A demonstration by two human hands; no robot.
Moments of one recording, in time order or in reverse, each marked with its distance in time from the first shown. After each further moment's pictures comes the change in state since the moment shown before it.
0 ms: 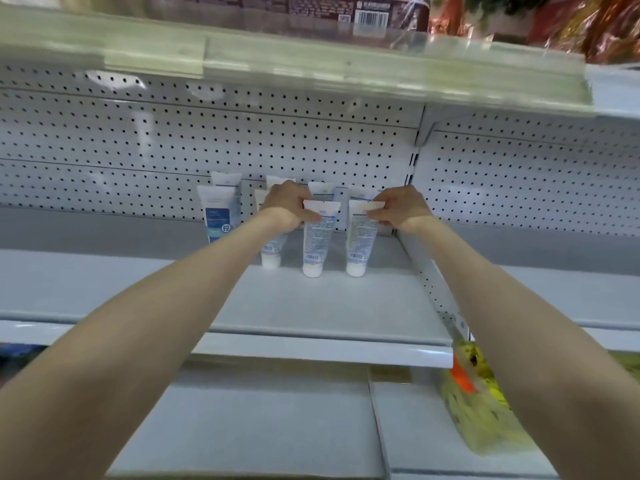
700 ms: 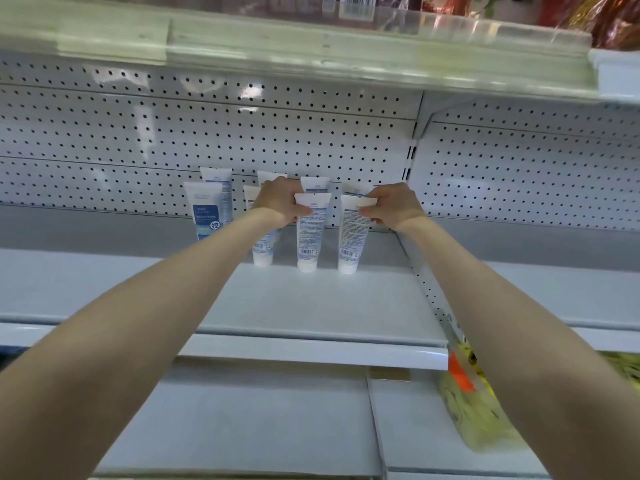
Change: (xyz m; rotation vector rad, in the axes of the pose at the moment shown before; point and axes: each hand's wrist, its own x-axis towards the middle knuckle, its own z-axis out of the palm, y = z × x) left_hand 0.008 -0.001 0.007 -0.036 0.021 -0.024; right_hand 0.011 0.013 0.007 0.019 -0.007 0.007
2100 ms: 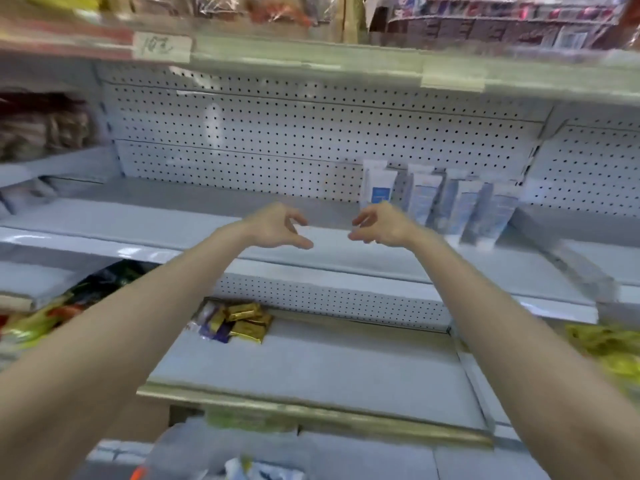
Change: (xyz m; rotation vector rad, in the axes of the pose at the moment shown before) left_hand -0.217 -0.201 -0.224 0.076 -0.327 -0.130; right_hand -0.155 -0.230 0.209 -0.144 -0.372 -0.123
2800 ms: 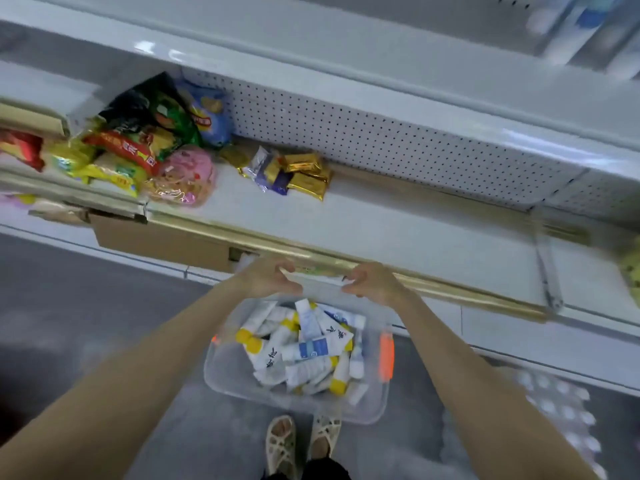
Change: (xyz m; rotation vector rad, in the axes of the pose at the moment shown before) left_hand -0.124 -0.286 0.191 -0.395 -0.400 -0.491; right_hand -0.048 0.043 0.367 0.188 -0.520 0.497
